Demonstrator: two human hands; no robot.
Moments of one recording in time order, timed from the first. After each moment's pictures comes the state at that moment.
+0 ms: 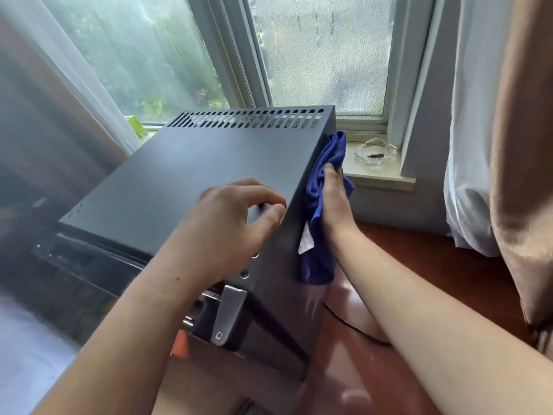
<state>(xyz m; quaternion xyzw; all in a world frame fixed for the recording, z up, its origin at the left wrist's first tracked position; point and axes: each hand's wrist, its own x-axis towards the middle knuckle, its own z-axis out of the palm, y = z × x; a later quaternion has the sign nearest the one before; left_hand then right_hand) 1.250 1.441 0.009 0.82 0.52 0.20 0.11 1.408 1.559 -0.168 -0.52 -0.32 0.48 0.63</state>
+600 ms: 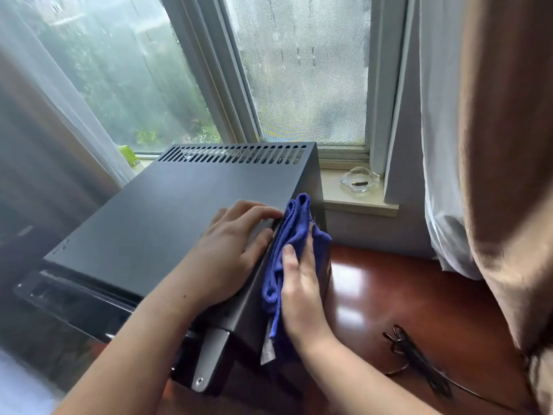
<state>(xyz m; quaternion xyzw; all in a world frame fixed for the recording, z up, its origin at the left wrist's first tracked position) 1.258 1.476 -0.015 0.84 0.50 0.15 0.11 1.362 1.450 -0.144 -0.49 -0.39 0.43 0.64</state>
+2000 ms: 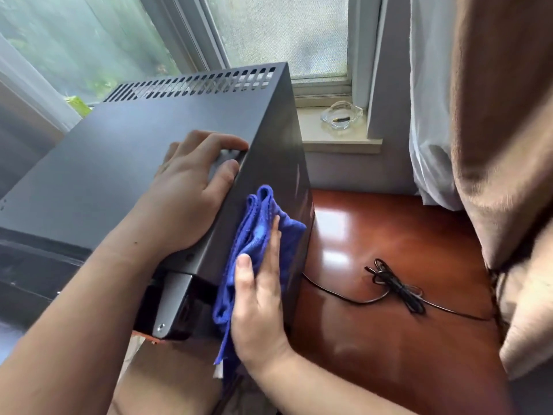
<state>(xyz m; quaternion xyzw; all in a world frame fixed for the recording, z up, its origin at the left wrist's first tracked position) 1.261 1.476 -0.021 0.83 0.52 0.17 0.11 1.311 1.368 -0.160 -0.50 -0.38 0.40 0.66</state>
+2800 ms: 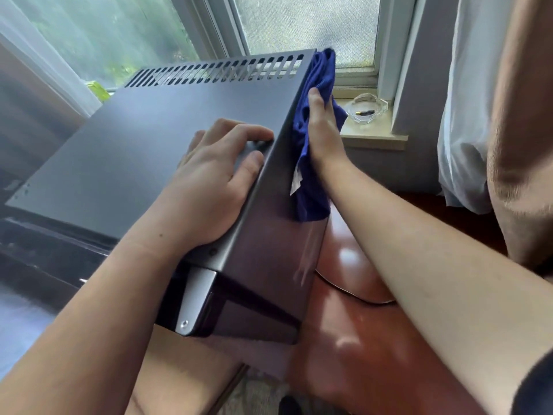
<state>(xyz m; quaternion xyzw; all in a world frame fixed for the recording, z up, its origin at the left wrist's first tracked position) 1.260 1.477 -0.020 0.83 0.52 0.17 0.11 1.427 1.588 -0.128 -0.53 -0.34 0.43 0.65</state>
